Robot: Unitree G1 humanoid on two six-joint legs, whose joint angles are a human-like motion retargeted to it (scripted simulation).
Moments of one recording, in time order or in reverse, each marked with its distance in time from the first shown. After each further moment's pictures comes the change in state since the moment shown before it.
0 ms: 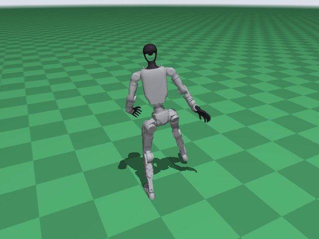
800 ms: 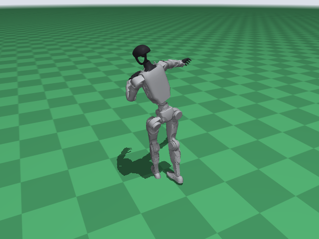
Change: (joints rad) left arm -0.774 -0.087 -0.475 -0.795 -0.052 0.297 -0.320; right arm -0.624 -0.633 0.243 0.000 -0.258 -0.029 0.190; waist 0.446 -0.273 0.033; left_leg -0.130 -0.326 -0.178 -0.330 0.620 -0.006; right_leg 0.549 0.536 0.218 -0.088 -0.205 0.169
